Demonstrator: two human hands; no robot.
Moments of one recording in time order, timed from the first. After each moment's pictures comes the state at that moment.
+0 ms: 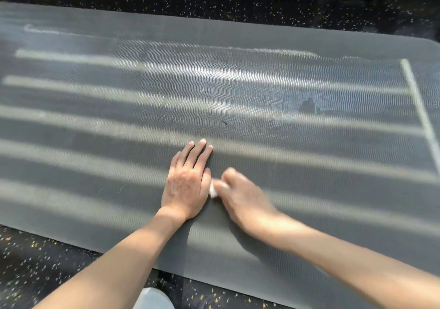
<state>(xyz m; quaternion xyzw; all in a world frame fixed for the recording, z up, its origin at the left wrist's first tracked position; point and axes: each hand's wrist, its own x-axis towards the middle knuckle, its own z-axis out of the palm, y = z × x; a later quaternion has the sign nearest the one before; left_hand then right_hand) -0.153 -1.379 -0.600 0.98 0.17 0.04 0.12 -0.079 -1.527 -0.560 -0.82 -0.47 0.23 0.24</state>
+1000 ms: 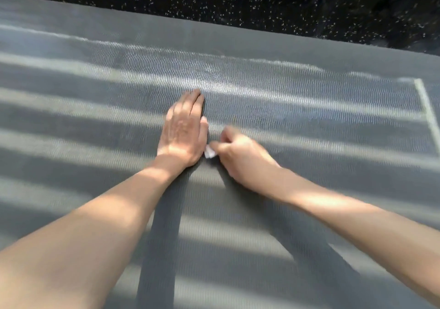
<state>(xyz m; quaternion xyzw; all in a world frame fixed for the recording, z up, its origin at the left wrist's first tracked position) -0.001 -1.311 -0.597 0.97 0.20 0.05 0.13 0.048 -1.466 -0.574 -0.82 -0.51 0.14 0.22</state>
